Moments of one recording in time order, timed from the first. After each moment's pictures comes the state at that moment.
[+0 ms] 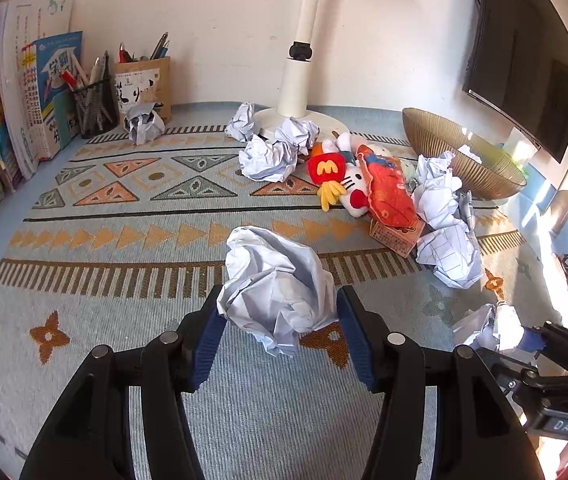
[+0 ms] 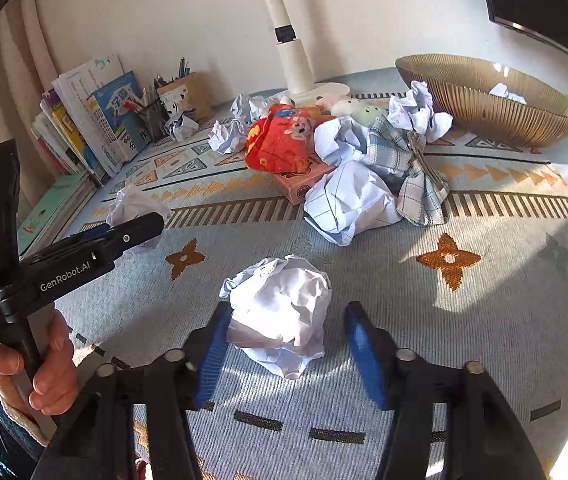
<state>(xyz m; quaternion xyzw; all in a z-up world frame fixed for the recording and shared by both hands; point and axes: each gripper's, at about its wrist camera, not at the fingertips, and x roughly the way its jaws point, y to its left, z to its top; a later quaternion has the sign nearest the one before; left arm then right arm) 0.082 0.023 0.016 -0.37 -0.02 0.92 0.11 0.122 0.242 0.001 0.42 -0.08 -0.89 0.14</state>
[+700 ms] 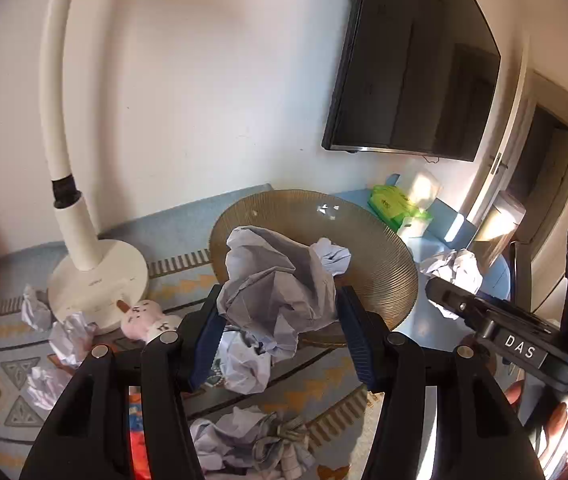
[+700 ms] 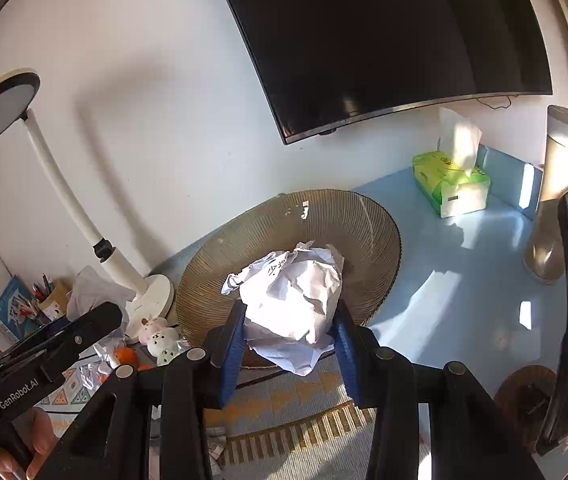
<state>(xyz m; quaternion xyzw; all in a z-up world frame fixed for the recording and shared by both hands) -0.050 0.230 0.123 -0.33 0.00 0.89 0.31 0.021 0.435 0.113 0.29 -0.18 -0.93 -0.09</state>
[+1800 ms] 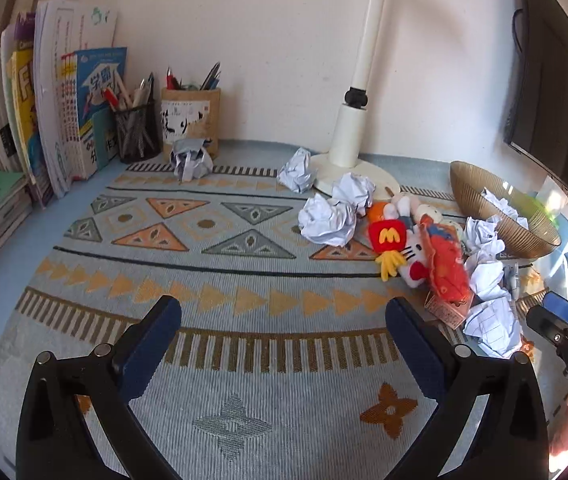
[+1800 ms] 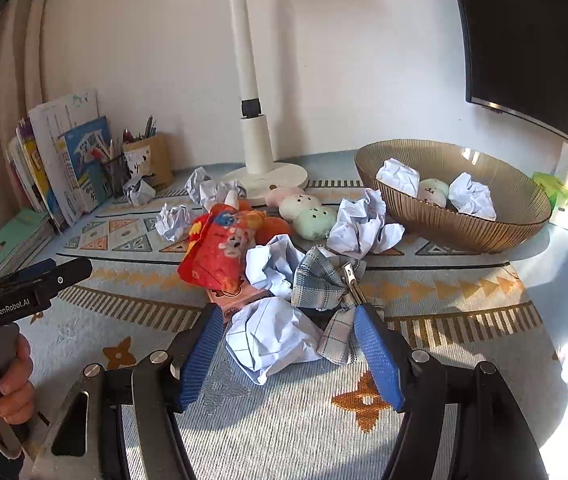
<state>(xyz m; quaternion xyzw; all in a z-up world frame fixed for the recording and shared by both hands) 0.038 -0.015 0.023 -0.33 -0.06 0.94 0.05 0.082 0.259 0.036 0.30 -0.02 -0.95 0.07</state>
